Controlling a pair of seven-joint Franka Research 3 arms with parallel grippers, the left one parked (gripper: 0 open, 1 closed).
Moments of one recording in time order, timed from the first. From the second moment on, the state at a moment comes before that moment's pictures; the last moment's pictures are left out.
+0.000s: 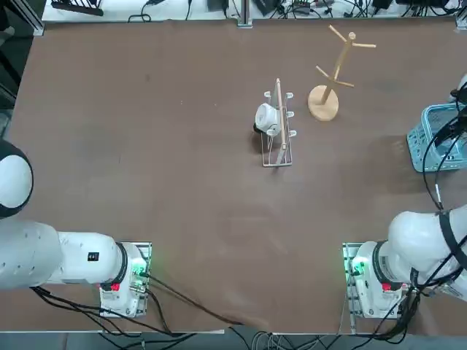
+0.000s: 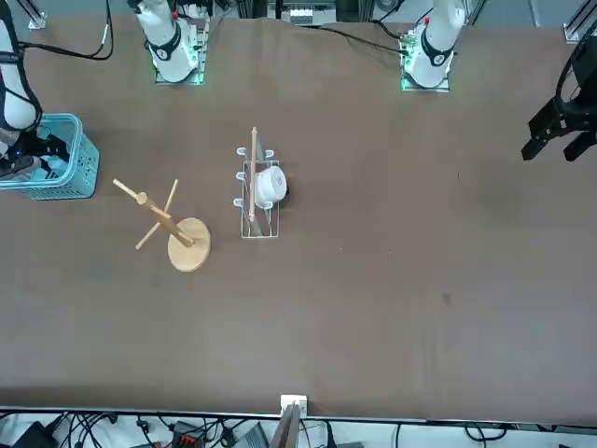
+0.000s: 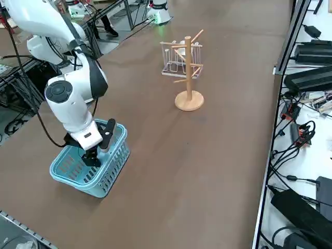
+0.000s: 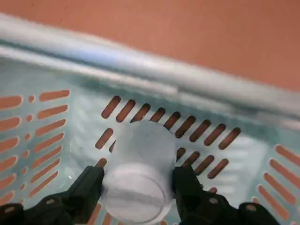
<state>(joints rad) -0.54 0.26 -0.17 -2.23 0.00 2.42 -1.01</state>
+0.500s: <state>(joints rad) -0.53 0.26 -0.17 -2.12 0.00 2.24 -1.02</state>
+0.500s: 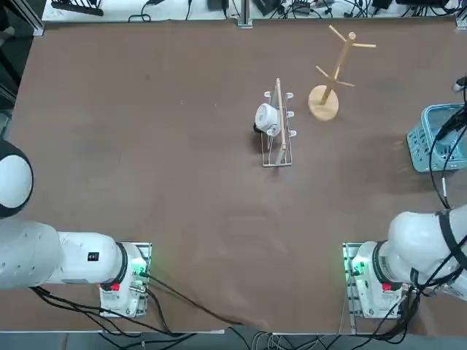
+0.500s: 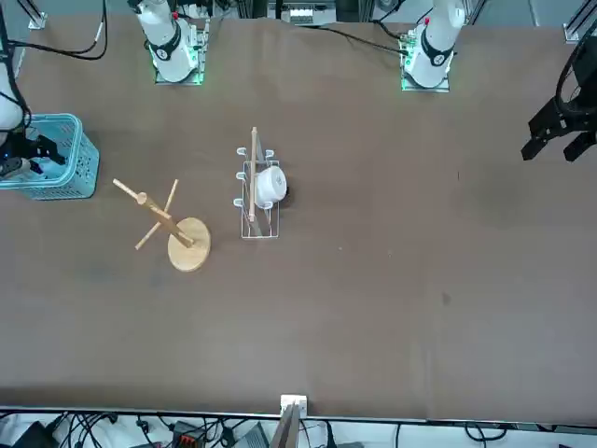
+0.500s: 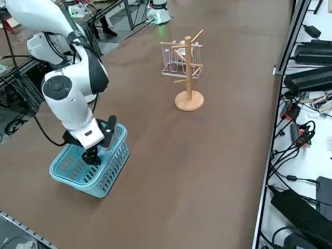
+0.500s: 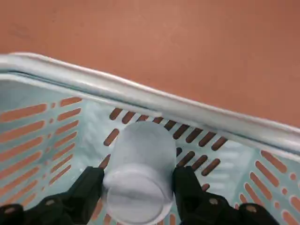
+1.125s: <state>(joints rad) -0.53 0.18 -0.17 -2.08 0.00 2.12 -1.03</state>
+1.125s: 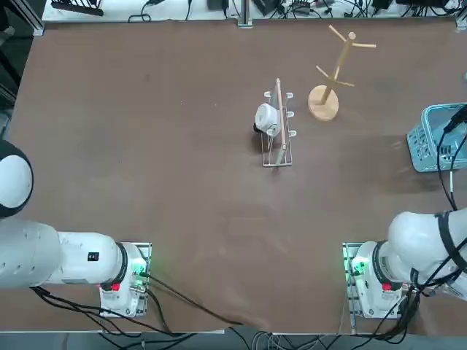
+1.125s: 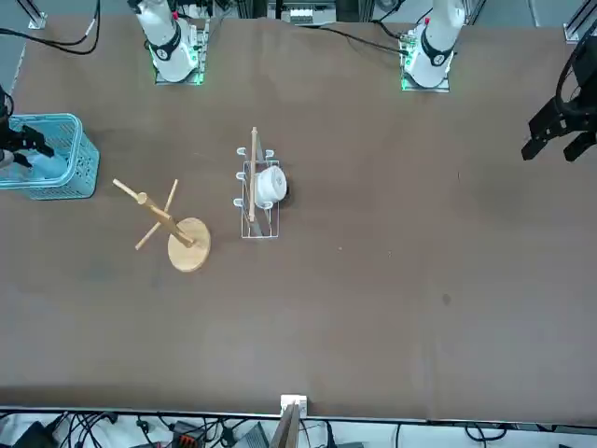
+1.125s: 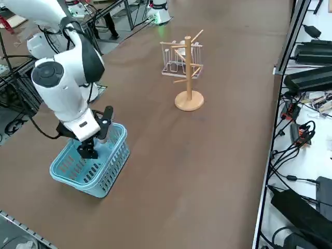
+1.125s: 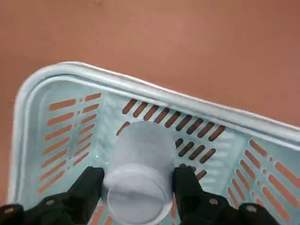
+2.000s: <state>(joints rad) -0.50 0.07 -0.17 -1.87 0.00 1.78 -1.04</state>
